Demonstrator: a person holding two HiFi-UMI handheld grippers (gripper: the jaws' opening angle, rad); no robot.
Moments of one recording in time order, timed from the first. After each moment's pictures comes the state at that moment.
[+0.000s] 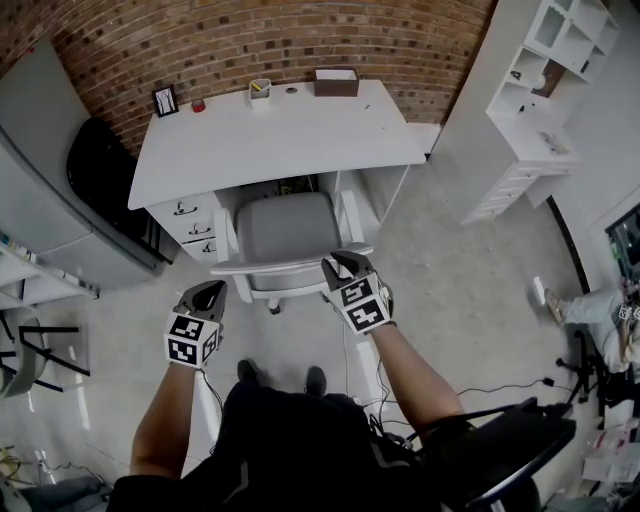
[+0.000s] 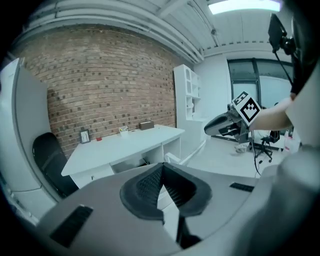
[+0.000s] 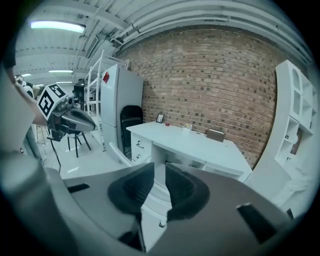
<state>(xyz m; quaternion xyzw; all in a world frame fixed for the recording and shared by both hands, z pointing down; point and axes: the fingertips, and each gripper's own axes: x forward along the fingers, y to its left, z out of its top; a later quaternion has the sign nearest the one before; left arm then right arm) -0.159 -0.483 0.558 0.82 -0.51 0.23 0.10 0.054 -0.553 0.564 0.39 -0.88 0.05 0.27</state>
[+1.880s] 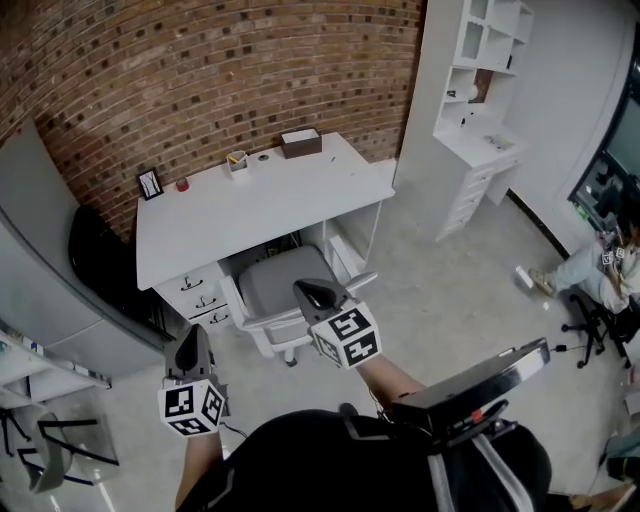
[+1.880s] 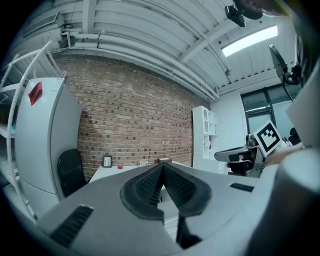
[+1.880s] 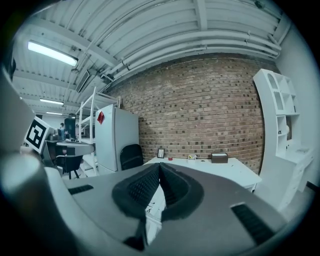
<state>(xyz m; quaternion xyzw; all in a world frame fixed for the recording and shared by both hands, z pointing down) -0.276 -0.443 0.386 0.79 -0.61 0.03 0.05 -0.077 -0.504 0.400 0.45 -0.89 0.06 0.08</state>
